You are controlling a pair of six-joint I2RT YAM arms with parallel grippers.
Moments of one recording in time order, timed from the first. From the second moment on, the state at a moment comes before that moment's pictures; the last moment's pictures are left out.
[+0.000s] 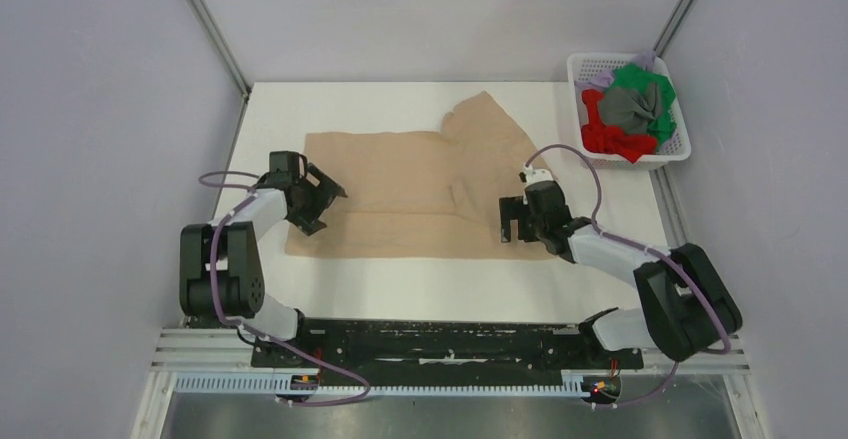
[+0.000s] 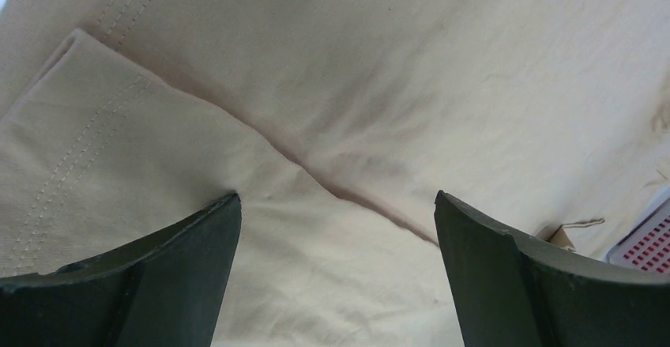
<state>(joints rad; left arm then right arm) 0.05 1.58 0.85 -0.34 0.15 -0.86 0.42 1.42 0.58 -0.01 0.14 0.24</state>
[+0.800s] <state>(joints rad) 0.03 1.30 0.63 -0.49 0.15 -0.86 0.42 0.93 0.30 -0.21 0.10 0.43</state>
